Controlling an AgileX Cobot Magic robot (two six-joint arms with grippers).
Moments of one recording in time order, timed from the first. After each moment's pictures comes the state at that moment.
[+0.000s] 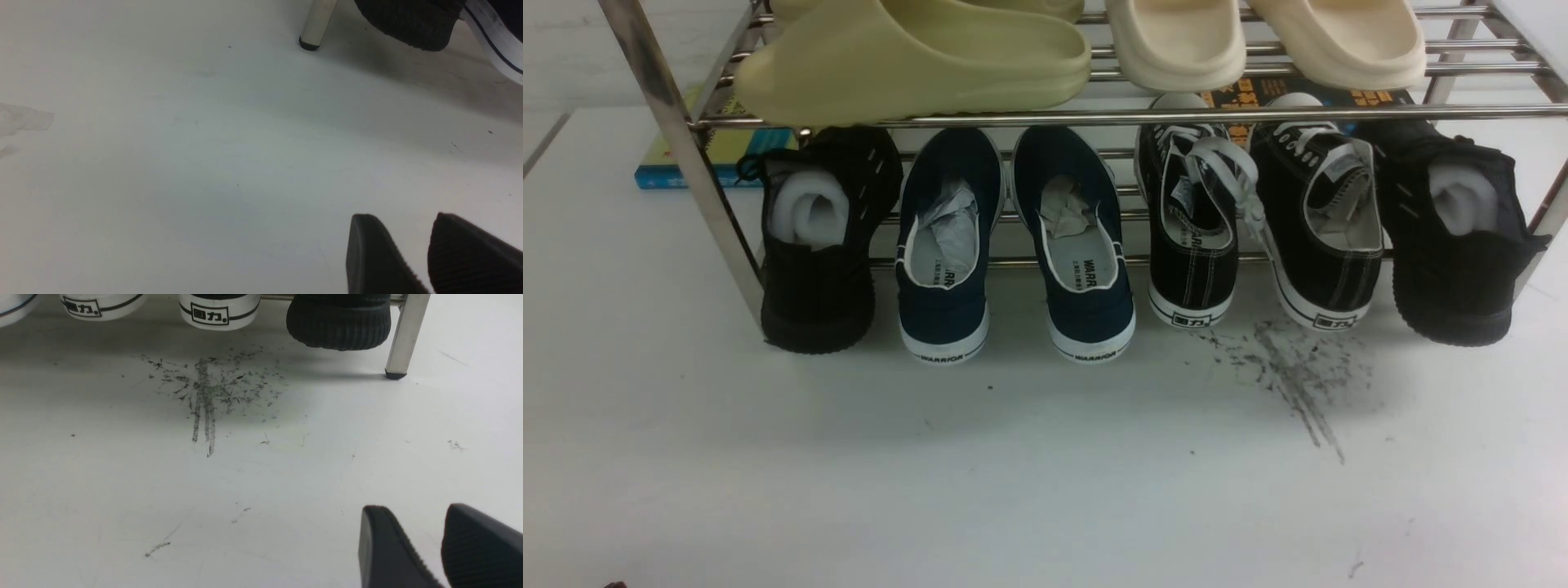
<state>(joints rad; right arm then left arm) 0.04 -0.01 0.01 0.11 0.39 -0.08 -0.11 -0.01 0.01 0.08 0.44 -0.37</state>
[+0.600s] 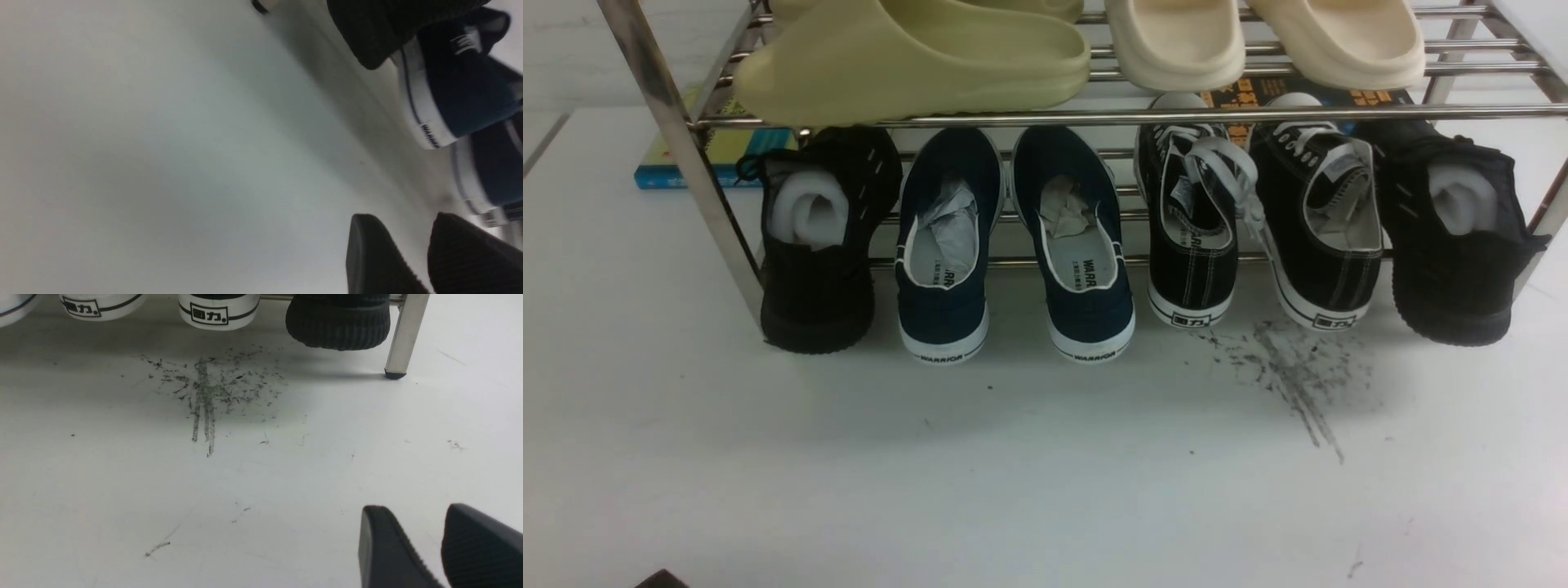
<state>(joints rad) 0.04 -0.01 0.01 0.11 0.39 -0.08 -0.11 -0.01 0.02 -0.32 0.38 -0.68</state>
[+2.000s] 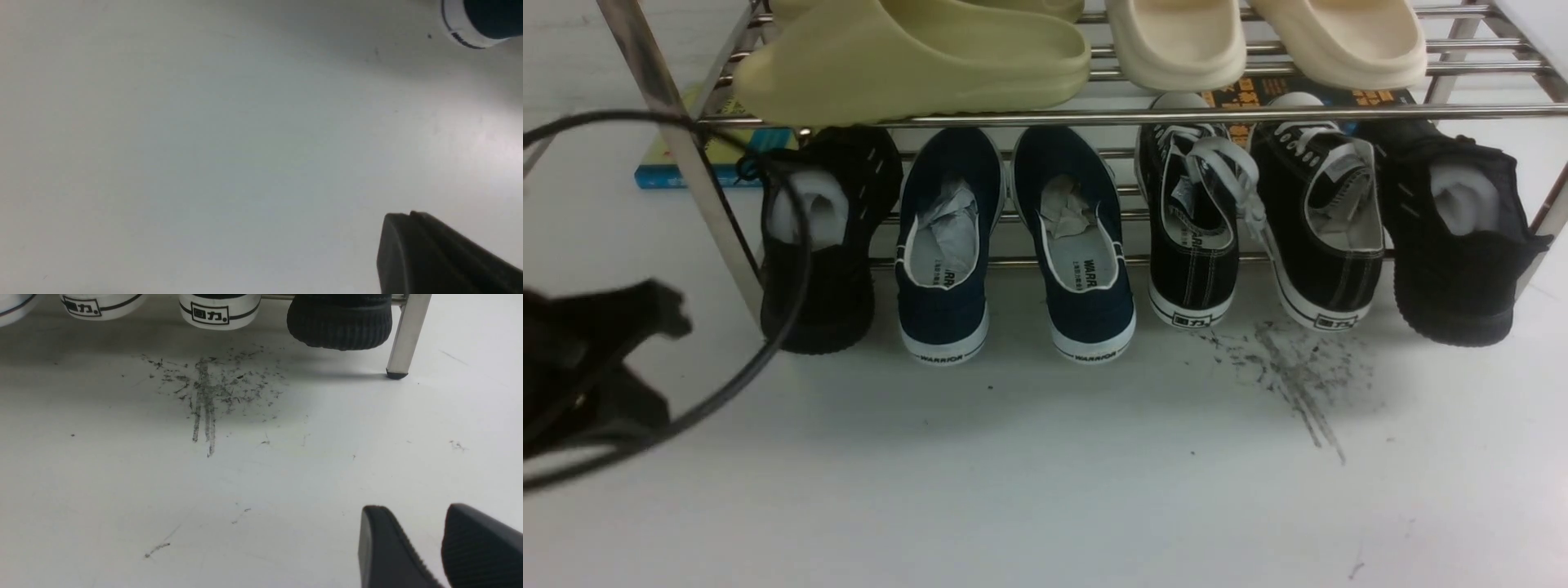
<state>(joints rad) 0.04 -0.01 0.01 0.11 0.39 -0.08 -0.13 1.08 -1.04 -0.18 1.12 -0.38</state>
